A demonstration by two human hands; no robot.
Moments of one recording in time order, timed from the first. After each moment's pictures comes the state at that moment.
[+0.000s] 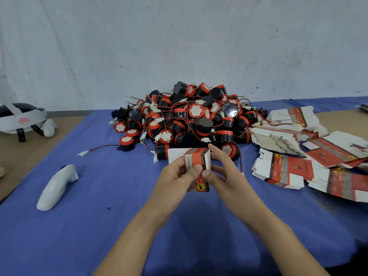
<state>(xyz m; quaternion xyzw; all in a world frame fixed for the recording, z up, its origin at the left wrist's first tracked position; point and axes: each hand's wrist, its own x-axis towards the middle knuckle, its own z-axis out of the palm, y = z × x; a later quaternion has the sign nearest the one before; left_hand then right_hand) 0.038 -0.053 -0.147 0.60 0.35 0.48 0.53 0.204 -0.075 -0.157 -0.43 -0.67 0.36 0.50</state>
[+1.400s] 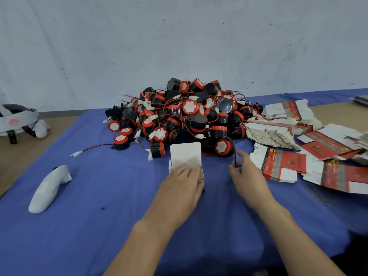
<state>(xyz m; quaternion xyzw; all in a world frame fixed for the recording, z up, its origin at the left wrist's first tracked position) 0.052 -0.056 -0.164 0.86 0.46 0.22 -0.03 0.250 -0.052 -0.172 -0.71 -0.56 0.19 0.38</state>
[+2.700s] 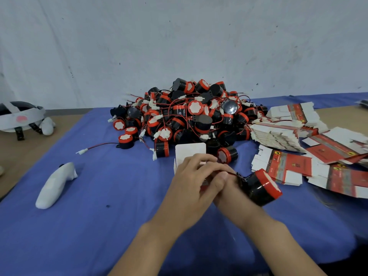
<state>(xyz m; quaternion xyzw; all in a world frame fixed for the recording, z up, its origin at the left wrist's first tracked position) 0.058 -0.075 -0.145 0.83 0.35 0.41 0.14 0.191 -0.075 -0.168 -0.53 -0.68 0.27 0.42</state>
